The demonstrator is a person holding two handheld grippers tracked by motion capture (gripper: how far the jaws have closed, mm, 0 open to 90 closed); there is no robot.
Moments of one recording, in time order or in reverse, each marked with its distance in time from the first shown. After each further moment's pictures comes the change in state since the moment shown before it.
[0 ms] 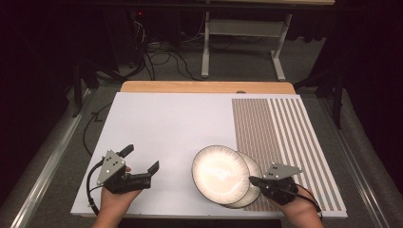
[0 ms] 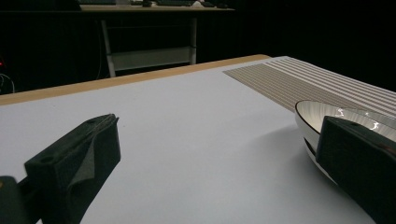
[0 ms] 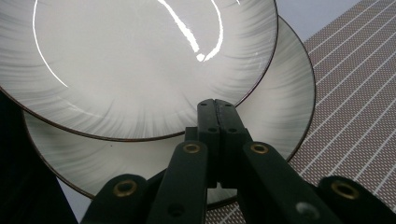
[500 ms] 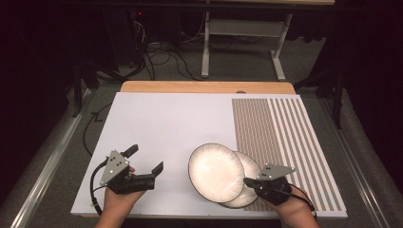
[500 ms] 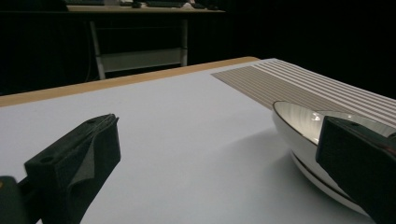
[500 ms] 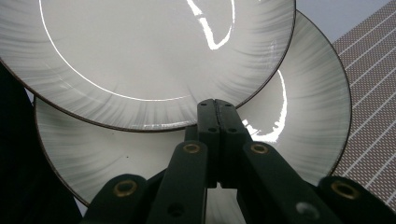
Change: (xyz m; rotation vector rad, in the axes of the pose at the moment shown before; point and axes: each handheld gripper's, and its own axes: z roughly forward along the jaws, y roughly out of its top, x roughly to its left) left arm -0.011 0.005 0.005 -0.003 -0.043 -0.002; right arm 0.009 0.006 0.010 0.013 0.034 -0.003
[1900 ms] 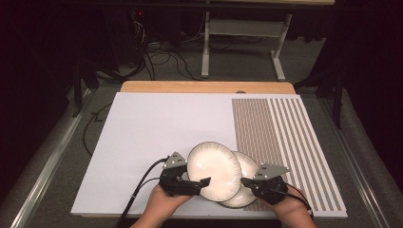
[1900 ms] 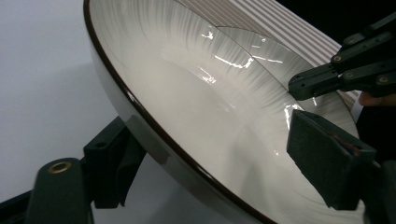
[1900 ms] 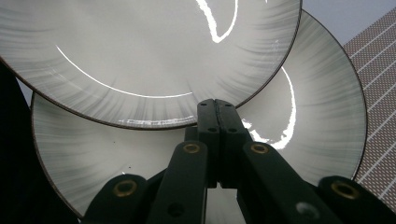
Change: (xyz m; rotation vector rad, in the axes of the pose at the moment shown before) left arm -0.073 -0.014 0.088 0.404 -0.306 -0.145; right arm 0.003 0.004 0.007 0.005 0.001 -0.021
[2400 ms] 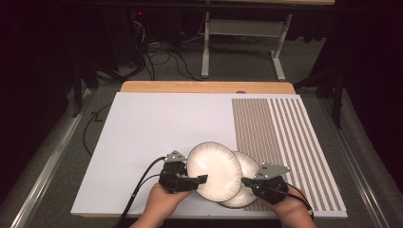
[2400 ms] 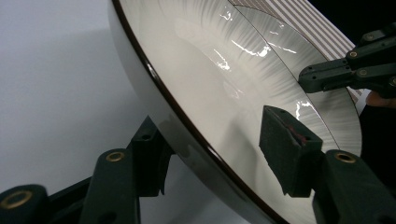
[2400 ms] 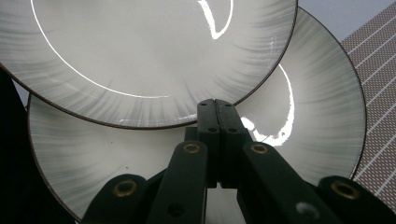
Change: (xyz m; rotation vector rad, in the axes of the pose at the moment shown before) left arm 0.006 0.004 0.002 0.087 -0.002 -0.105; right arm -0.001 -0.001 0.000 -0.002 -0.007 0.011
